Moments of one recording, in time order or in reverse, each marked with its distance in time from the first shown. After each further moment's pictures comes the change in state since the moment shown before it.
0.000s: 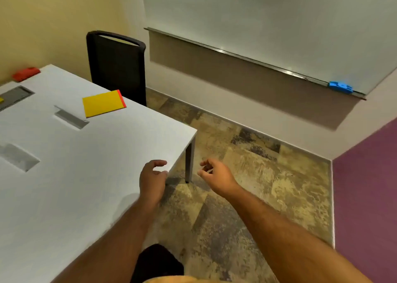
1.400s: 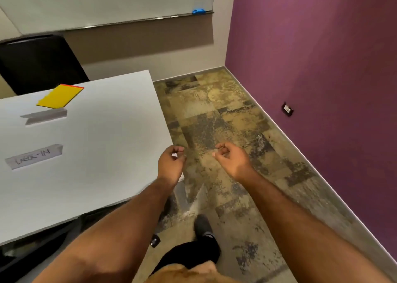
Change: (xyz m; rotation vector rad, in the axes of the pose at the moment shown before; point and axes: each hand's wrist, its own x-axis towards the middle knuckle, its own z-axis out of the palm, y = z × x) left_hand -0.201 -0.226 -0.479 0.163 -0.900 0.324; right_hand -0.530 -0.182 0.481 0.228 0.791 0.432
